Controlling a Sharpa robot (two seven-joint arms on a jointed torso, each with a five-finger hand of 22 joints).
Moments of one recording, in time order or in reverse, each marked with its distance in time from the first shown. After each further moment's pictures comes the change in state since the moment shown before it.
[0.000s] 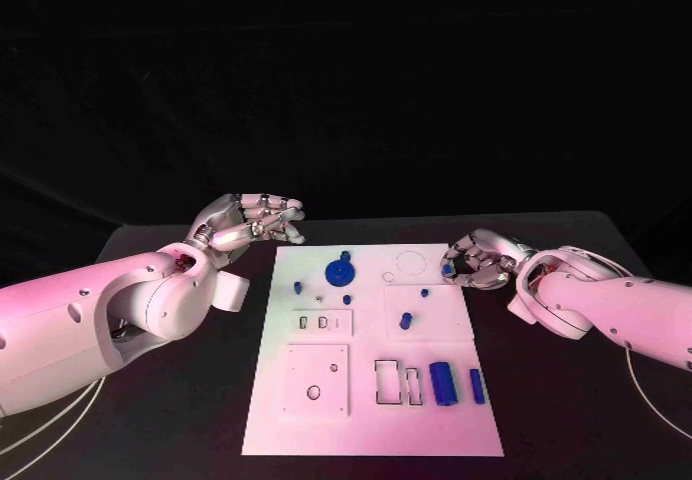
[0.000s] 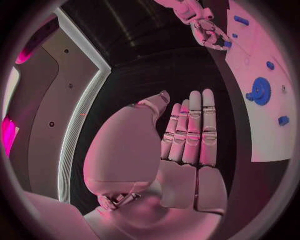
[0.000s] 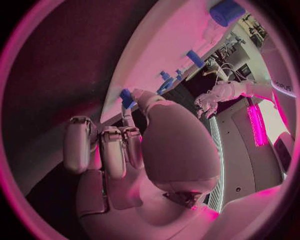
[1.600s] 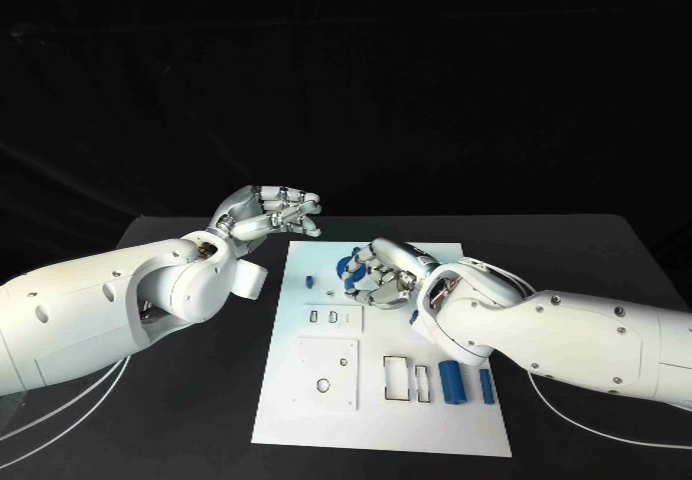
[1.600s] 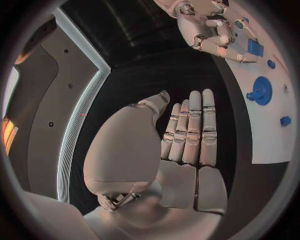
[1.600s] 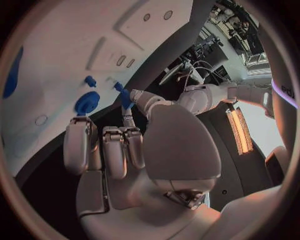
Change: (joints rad) left arm 0.000 0.036 -0.001 -0.049 -0.001 0.016 -0.009; left_hand 0.000 0.000 0.001 -0.001 0.000 0.000 0.000 0.000 0.000 0.000 0.000 0.000 0.000 0.000 0.000 0.000 0.001 0.000 0.000 0.000 0.000 0.000; right arm 0.003 0.260 0.002 0.257 -0.112 -0.121 -0.253; right_hand -0.023 0.024 0.061 -0.025 -0.005 -0.002 -0.006 0.009 0.000 0.000 -0.007 -0.010 0.000 0.000 -0.007 0.000 0.000 0.000 0.003 -0.011 0.001 0.000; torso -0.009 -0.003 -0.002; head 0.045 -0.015
